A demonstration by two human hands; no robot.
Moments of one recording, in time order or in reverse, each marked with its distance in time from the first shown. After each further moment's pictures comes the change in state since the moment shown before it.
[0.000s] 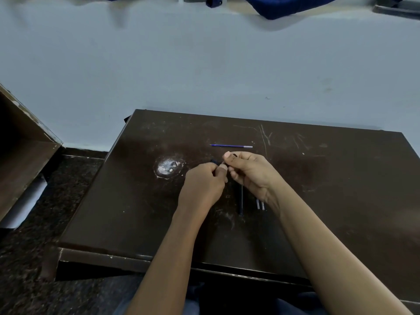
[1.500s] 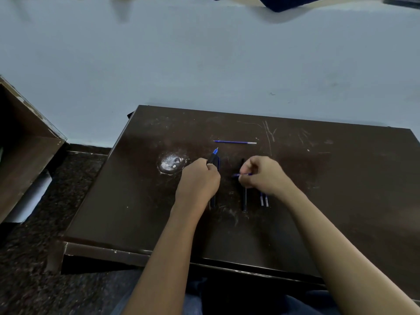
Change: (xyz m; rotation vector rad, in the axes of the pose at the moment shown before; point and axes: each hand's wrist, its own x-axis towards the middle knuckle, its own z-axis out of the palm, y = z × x) left_hand 0.007 -0.011 -0.005 -0.019 0.062 -0.141; right_hand 0.010 0.018 -0.033 -0.942 0.133 -0.103
